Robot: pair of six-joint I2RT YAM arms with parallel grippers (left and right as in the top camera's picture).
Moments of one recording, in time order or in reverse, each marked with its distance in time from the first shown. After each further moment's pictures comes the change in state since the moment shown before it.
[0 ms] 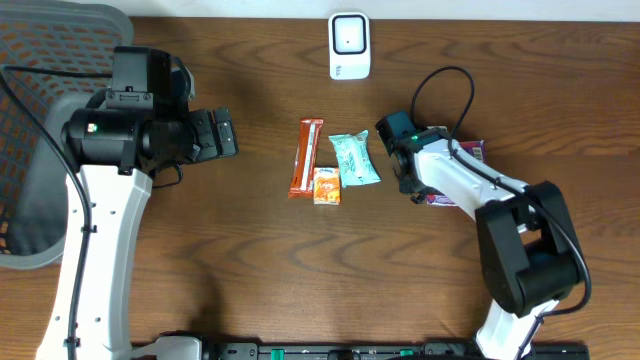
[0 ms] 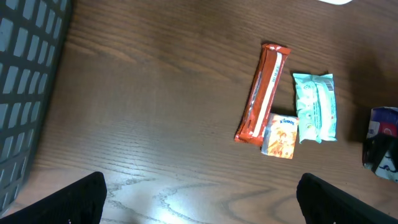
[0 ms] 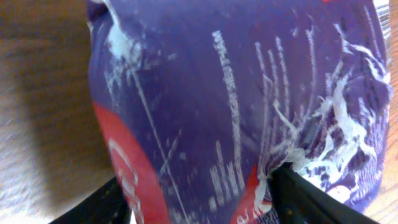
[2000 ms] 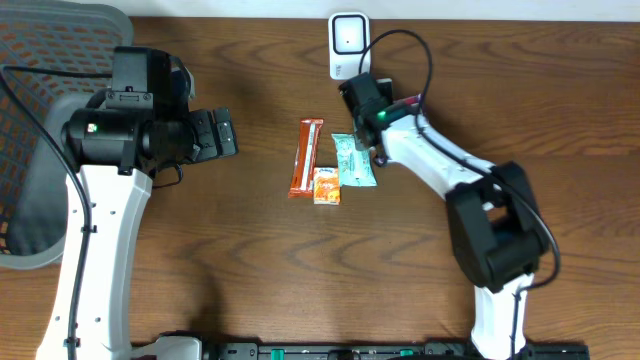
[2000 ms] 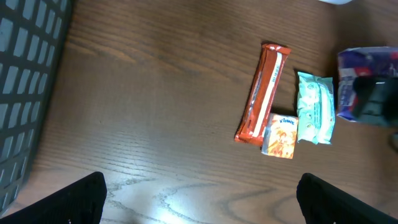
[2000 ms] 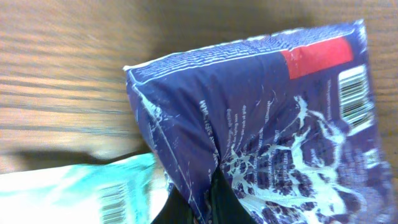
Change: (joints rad) left arm 0.000 0.000 0.000 0.000 0.000 0.000; right arm 0.061 0.124 0.308 0.209 -0.197 -0.182
